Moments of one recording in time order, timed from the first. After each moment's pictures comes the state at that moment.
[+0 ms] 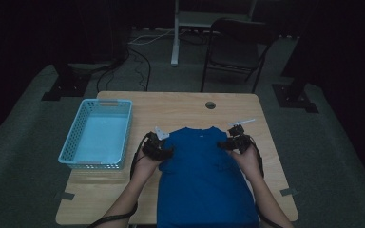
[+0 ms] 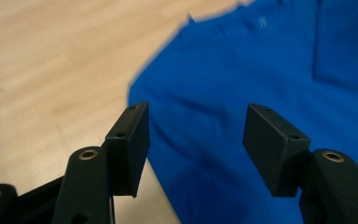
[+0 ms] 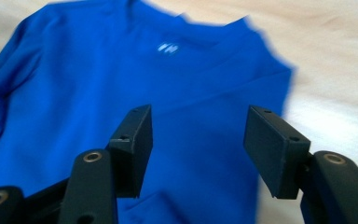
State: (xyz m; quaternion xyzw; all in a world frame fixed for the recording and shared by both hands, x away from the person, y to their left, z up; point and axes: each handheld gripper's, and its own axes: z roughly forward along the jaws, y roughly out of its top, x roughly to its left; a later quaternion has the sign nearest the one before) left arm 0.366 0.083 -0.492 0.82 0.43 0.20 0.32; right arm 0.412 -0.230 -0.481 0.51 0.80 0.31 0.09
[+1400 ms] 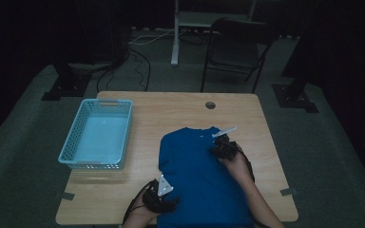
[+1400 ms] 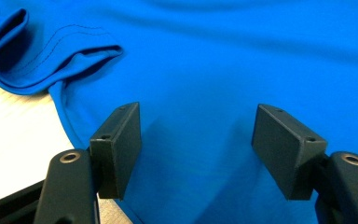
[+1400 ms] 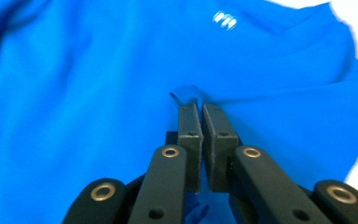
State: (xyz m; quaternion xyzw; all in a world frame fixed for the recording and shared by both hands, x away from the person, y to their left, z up) left arm 0.240 0.079 -0.541 0.87 0.33 0.14 0.35; right arm 0.405 -0.196 -0.505 0.43 0.85 0.28 0.12
